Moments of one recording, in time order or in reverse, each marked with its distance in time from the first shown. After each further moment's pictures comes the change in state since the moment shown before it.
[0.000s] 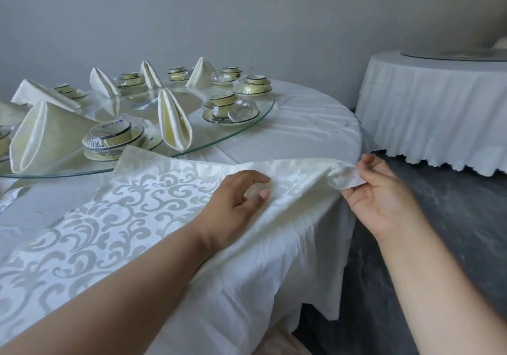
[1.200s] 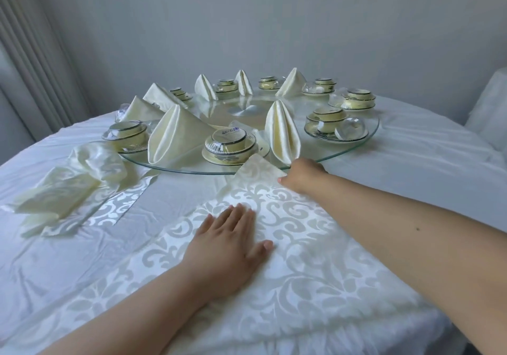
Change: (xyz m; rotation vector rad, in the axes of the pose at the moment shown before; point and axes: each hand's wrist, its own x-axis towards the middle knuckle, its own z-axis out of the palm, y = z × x) left_hand -0.095 -0.063 -0.120 0.780 -0.160 -0.502; right_hand 0.088 0.205 0.215 -2.028 -0.426 -0.028
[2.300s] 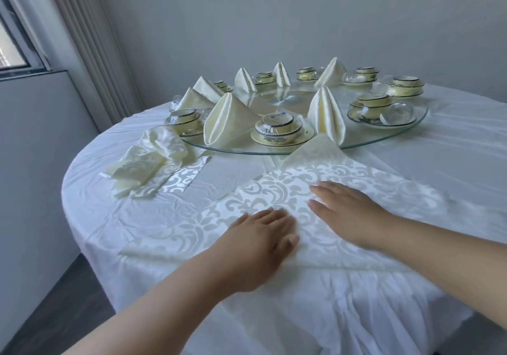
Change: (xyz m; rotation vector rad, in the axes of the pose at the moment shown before) left_hand -0.081 -0.018 -0.023 -0.113 -0.050 0.172; right_hand -0.140 0.013 0.026 -0.091 -0.115 -0.468
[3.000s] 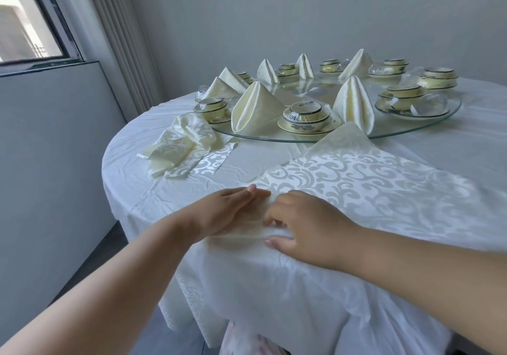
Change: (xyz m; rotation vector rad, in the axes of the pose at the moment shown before) left_hand -0.038 -0.075 -0.027 -0.916 -0.015 -0.311; right_hand -0.038 -0.114 0.010 0.038 0.198 -0.566
